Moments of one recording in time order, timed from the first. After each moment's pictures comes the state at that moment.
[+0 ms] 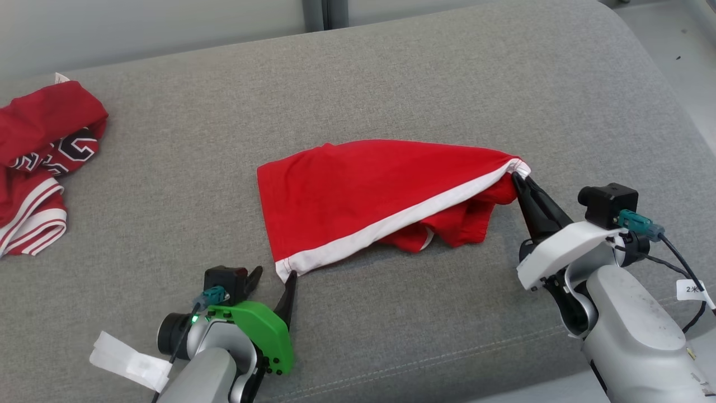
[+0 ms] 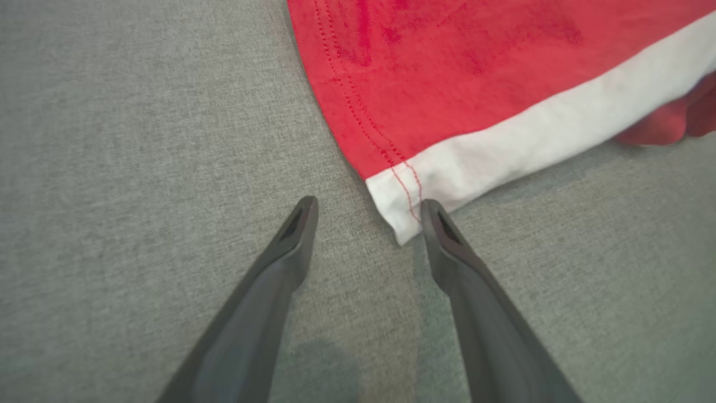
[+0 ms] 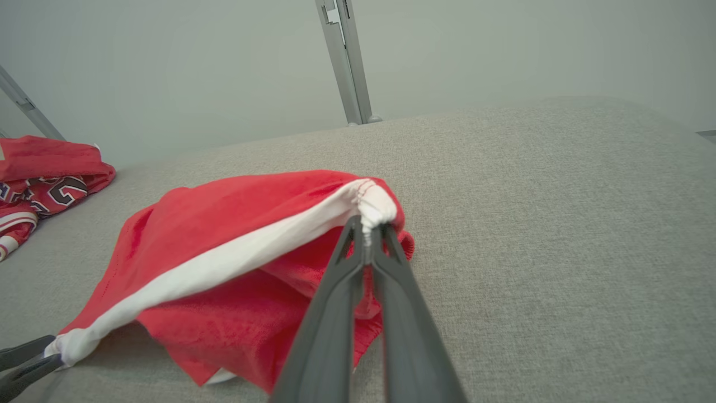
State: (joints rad) left arm -0.35 0.04 -0.56 0.70 -0.53 0.01 -0.16; right arm -0.37 -0.15 0.33 0.55 0.40 0.12 -0.25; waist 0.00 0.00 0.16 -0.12
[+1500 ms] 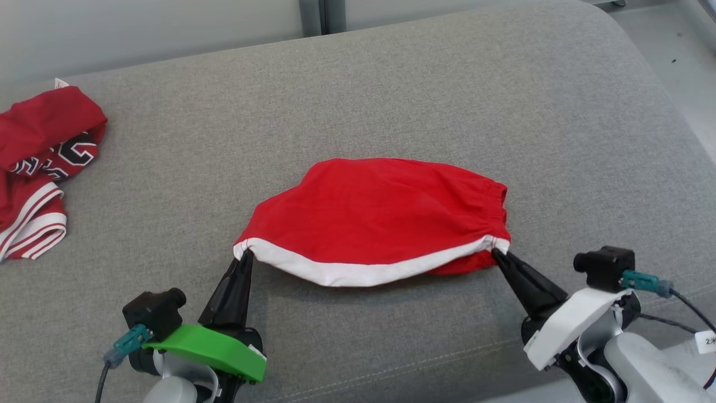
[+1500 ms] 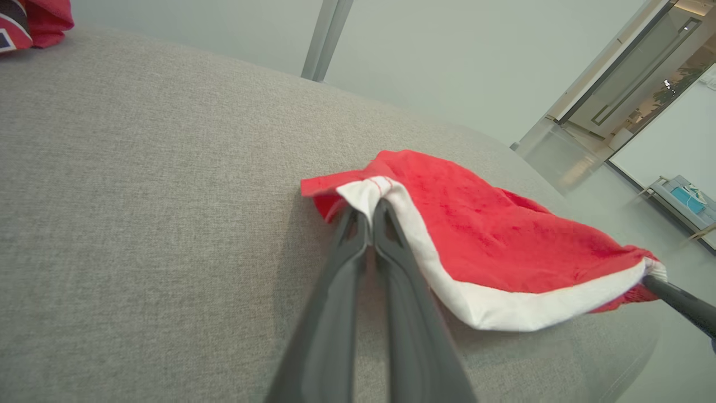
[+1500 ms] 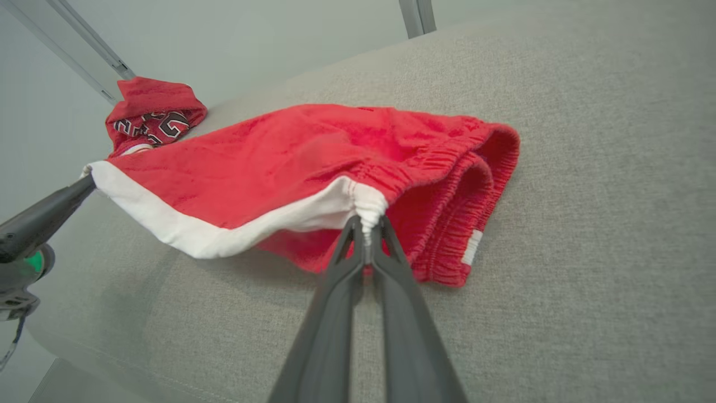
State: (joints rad) left arm -0.10 0.11 -0.37 0.22 -0.68 -0.06 -0.25; right arm -0.09 -0.32 0.52 0.19 0.67 0.12 -0.10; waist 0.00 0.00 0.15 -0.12
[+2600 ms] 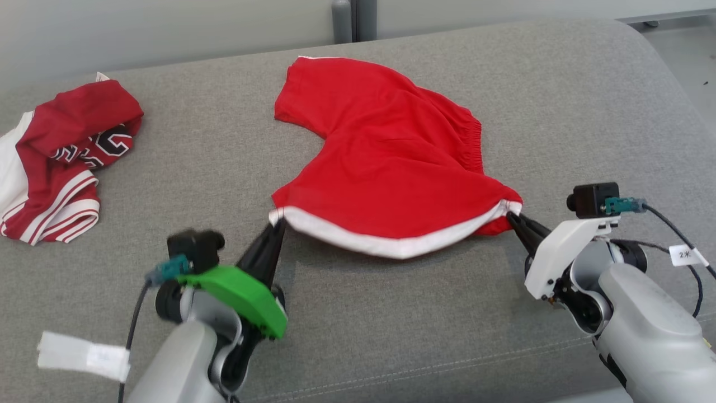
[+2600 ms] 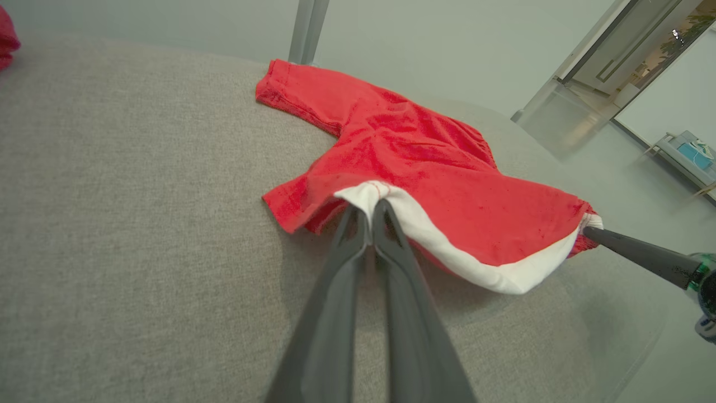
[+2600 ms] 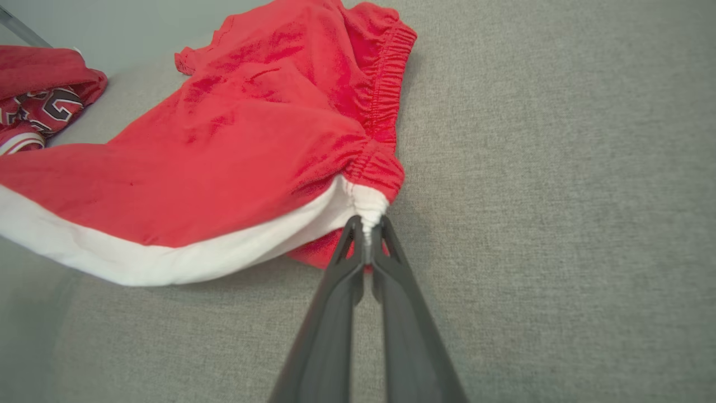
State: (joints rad) left arm -0.37 0.07 -0.45 0.43 -0.68 -0.10 -0.11; right arm -0.46 -0.27 0.56 0.66 0.72 0.12 0.03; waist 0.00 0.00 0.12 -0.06
